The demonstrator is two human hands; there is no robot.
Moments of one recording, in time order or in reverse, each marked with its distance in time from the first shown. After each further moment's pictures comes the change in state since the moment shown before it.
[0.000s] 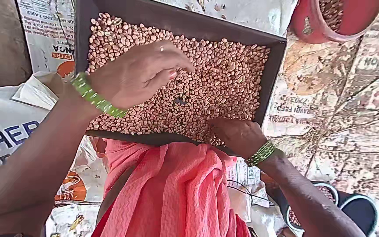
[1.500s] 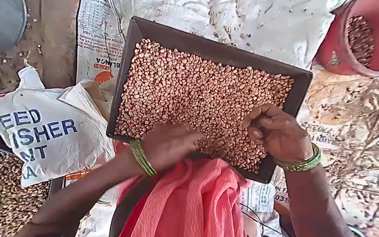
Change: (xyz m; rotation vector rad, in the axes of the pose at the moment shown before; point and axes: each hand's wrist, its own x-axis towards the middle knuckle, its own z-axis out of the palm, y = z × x) left_hand -0.053 0.047 0.058 0.012 -0.156 -0.276; right_hand 0.038 0.038 -0.026 1.530 0.089 -0.165
